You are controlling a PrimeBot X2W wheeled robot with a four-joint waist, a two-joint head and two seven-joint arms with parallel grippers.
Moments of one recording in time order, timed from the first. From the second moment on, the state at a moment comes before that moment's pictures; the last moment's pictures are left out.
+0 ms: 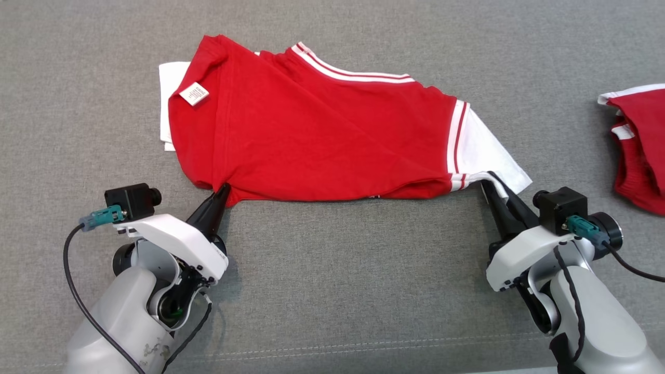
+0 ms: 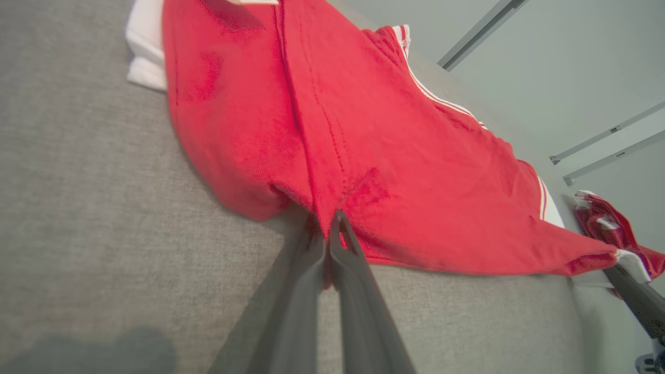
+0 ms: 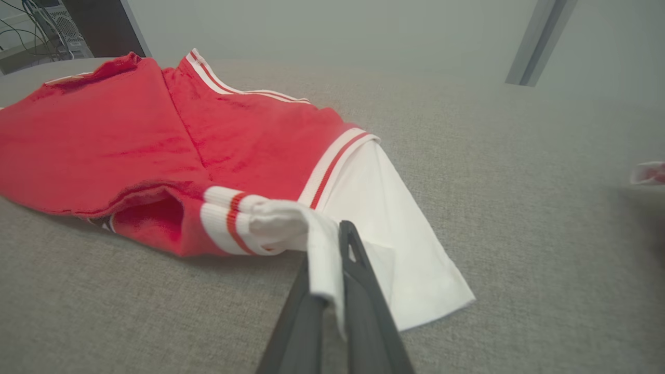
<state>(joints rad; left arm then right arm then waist) -0.55 0.25 -0.50 0.63 -1.01 -0.12 -0.01 -0.49 -0.14 0.30 0.59 0.22 0.13 -0.20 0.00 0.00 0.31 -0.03</state>
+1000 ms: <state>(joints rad) -0.32 0.43 -0.57 0.34 -0.78 0.27 -0.25 -0.35 -0.14 0.29 0.51 0.21 0.13 -0.19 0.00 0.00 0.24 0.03</state>
